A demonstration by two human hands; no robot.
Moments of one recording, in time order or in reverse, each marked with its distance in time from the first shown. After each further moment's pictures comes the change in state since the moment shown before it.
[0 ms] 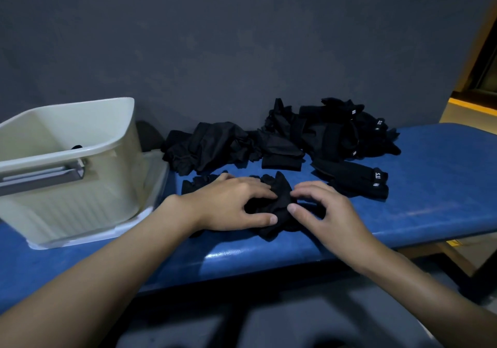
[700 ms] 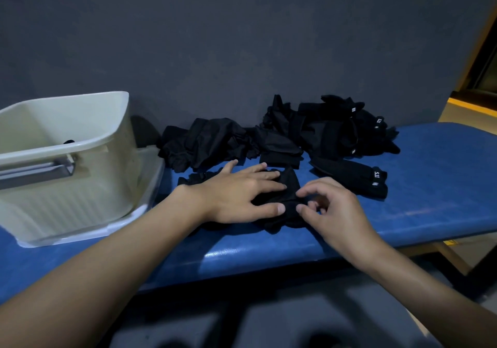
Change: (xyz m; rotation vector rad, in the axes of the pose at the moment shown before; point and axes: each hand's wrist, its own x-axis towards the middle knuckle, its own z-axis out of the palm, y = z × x) left_hand 0.015 0.007 -0.004 0.019 -0.092 -0.010; right_hand 0.003 0.001 -0.002 0.087 0.057 0.139
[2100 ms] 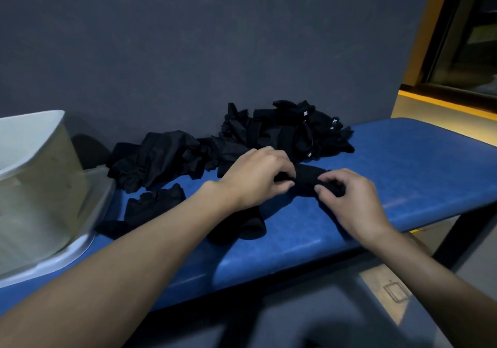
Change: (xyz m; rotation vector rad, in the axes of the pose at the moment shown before) left_hand 0.104 0.064 -0.013 -0.041 0.464 0.213; right_hand 0.020 0.050 -0.083 -0.316 0.248 0.081
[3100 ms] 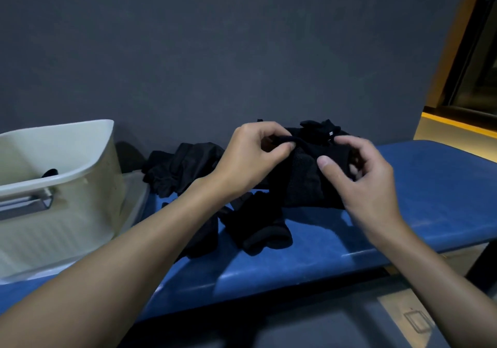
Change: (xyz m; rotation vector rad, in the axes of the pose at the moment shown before) left_hand -0.030 -0.002 -0.073 -0.613 0.463 -0.215; right_hand 0.005 -0.084 -0.006 0.600 0.134 -0.137
